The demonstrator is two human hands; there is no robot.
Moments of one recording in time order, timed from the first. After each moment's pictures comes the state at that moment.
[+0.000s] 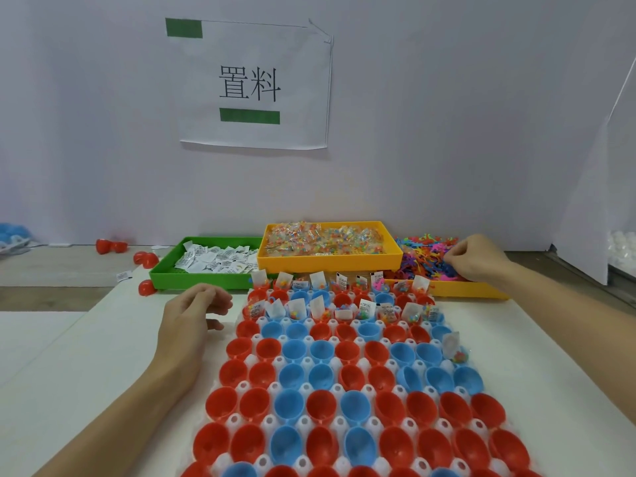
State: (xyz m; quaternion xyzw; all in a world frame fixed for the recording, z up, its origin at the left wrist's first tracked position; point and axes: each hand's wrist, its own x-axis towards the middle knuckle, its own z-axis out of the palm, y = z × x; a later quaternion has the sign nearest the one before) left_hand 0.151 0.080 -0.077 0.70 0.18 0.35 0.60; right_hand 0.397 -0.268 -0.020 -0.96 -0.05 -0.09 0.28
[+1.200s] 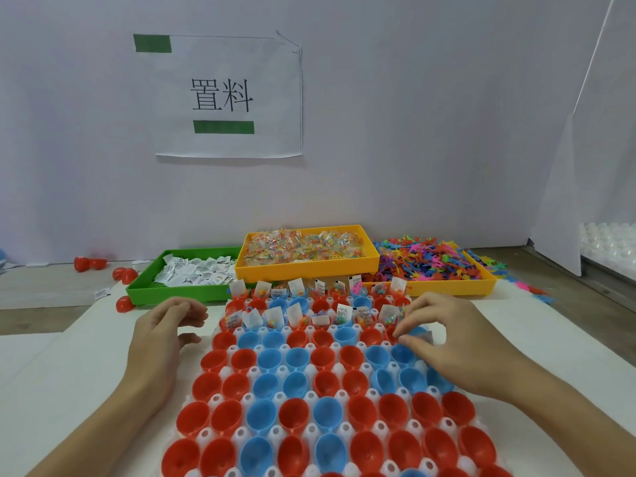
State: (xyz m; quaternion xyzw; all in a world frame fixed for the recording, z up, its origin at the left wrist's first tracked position) left_hand 0.147 0.076 -0.073 0.70 0.18 0.35 0.59; right_hand 0.230 -0.277 -0.036 -0.90 -0.31 -0.08 0.30
